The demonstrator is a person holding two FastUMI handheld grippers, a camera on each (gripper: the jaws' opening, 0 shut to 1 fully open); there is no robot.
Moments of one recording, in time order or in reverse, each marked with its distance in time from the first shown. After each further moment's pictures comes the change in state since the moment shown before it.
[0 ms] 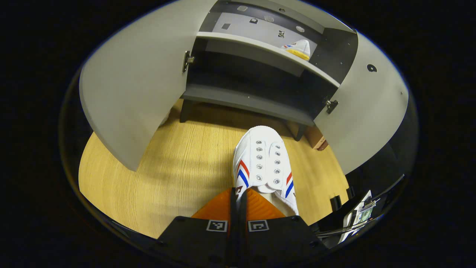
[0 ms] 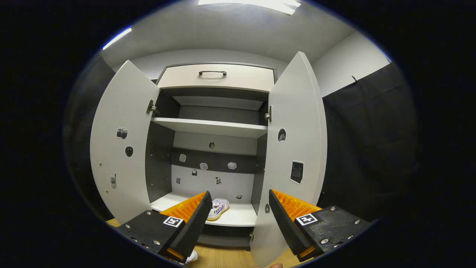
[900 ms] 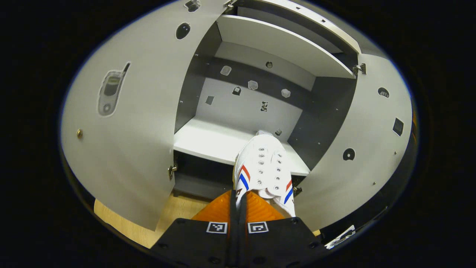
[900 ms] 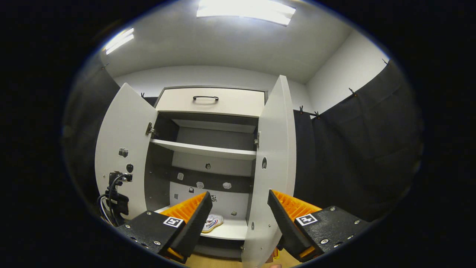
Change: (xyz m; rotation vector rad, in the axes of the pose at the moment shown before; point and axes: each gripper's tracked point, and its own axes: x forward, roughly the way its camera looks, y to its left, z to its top) left arm -0.114 -0.014 0.292 -0.021 -0.396 0.023; right arm -0.009 -0.054 0.045 -0.006 -0.152 0.027
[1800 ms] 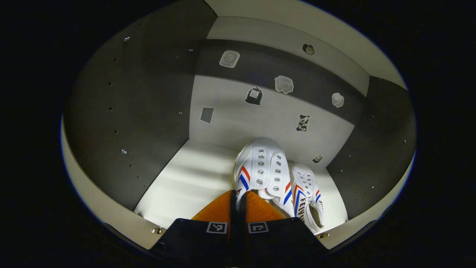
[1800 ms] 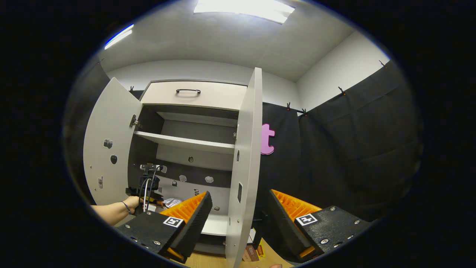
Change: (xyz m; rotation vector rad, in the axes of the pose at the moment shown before) left arm 0.218 0.030 0.076 0.026 0.121 0.142; right arm -0.001 -0.054 -0.016 -0.035 0.027 -0.086
